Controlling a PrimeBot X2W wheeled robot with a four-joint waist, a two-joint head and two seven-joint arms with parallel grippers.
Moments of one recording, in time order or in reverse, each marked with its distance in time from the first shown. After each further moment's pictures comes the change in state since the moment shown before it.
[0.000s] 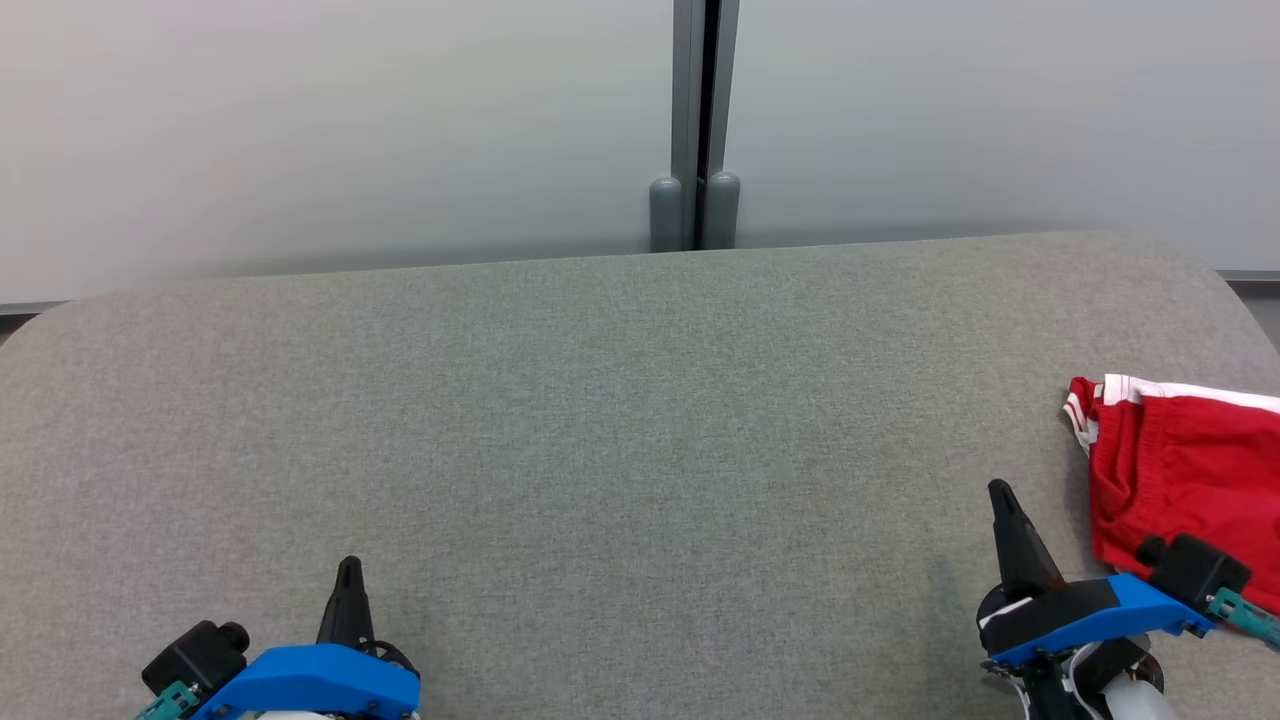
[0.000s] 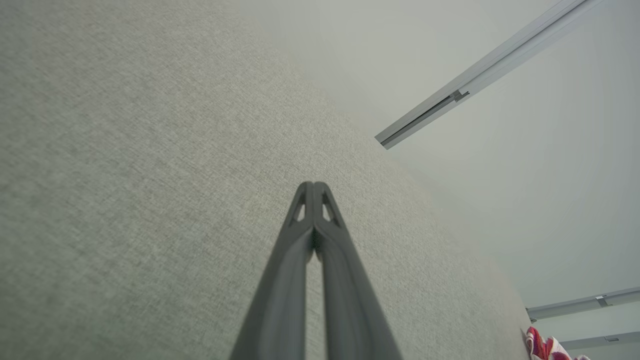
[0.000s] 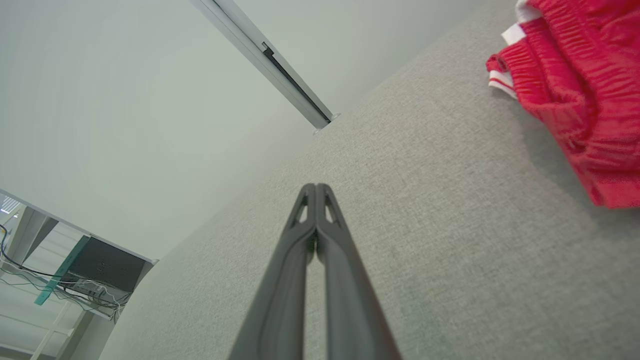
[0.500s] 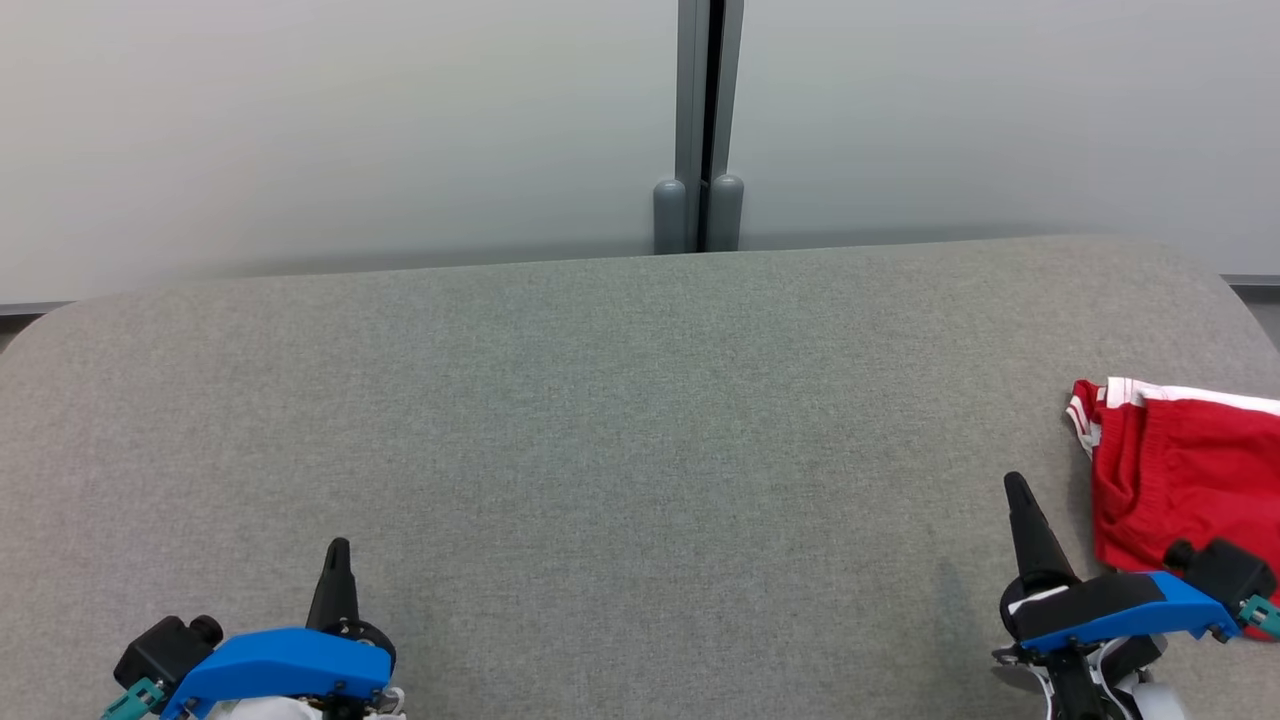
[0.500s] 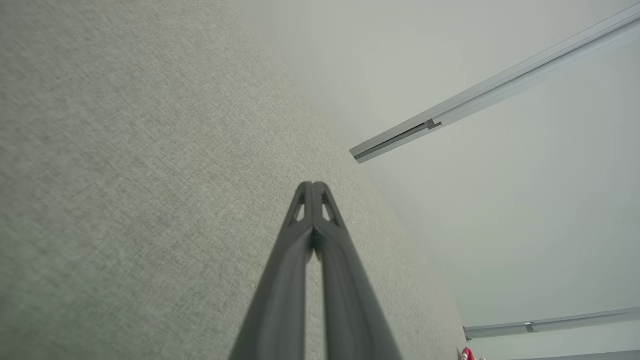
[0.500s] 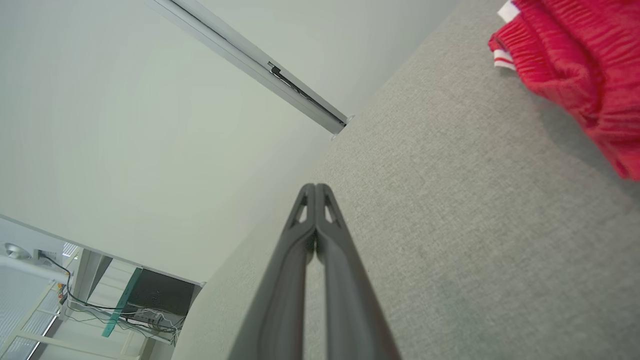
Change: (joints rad) left arm -0.015 0.000 0.039 -0.032 -0.172 -0.030 0.050; right arm 0.011 0.000 -0.024 -0.050 0.194 0.000 0.050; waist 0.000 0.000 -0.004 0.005
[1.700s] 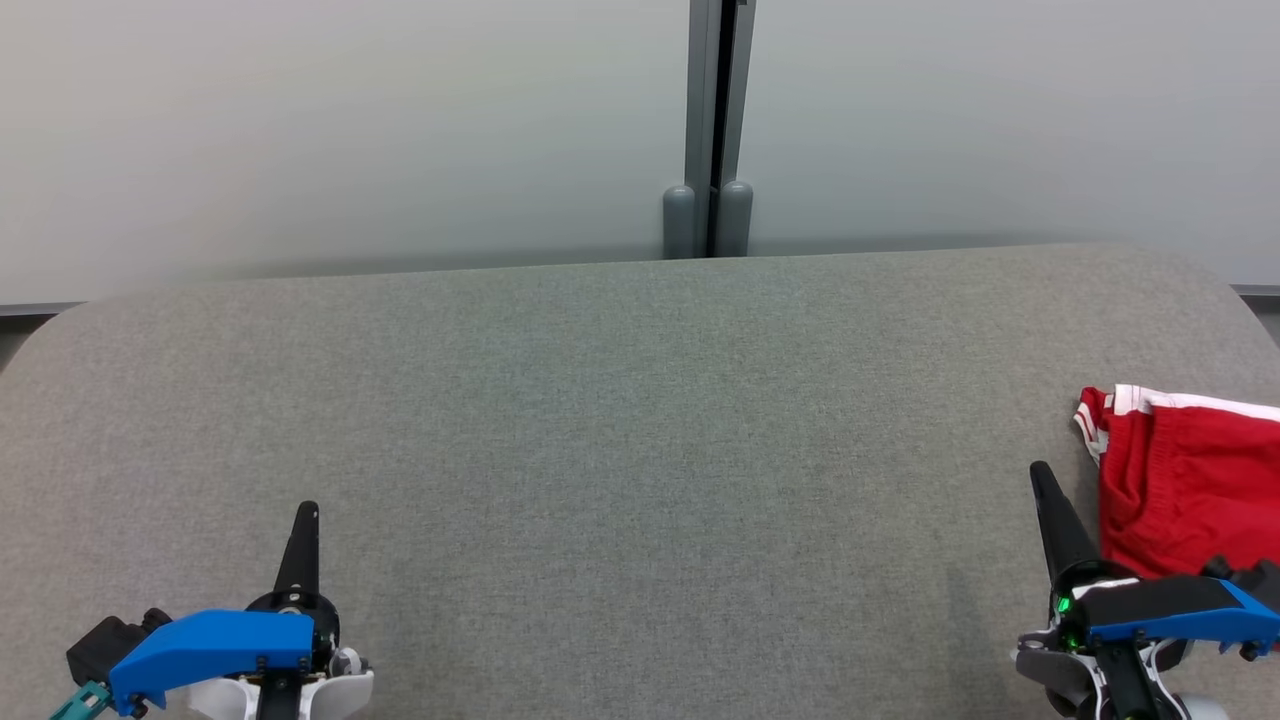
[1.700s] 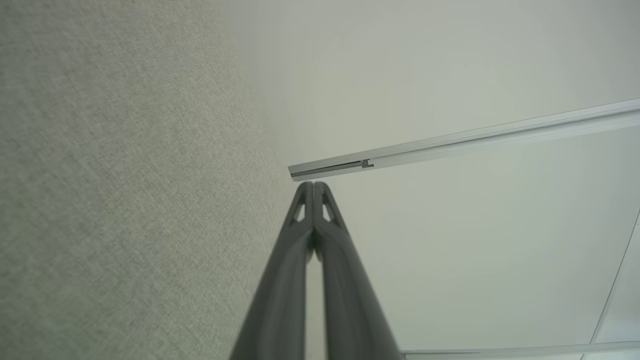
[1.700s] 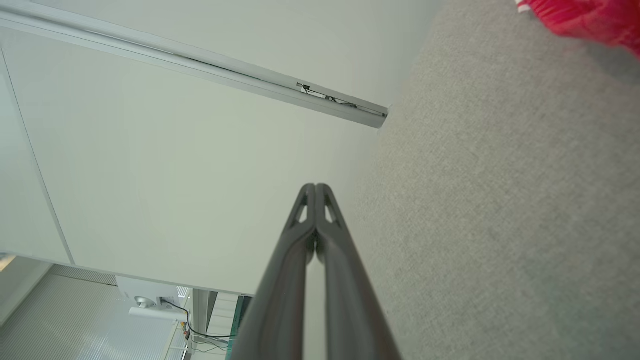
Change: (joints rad) left arm -0.021 0.000 0.088 -0.061 -0.325 -0.056 0.092; right arm 0.030 -0.001 -0.044 -0.091 0.367 0.000 0.093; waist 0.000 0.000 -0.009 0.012
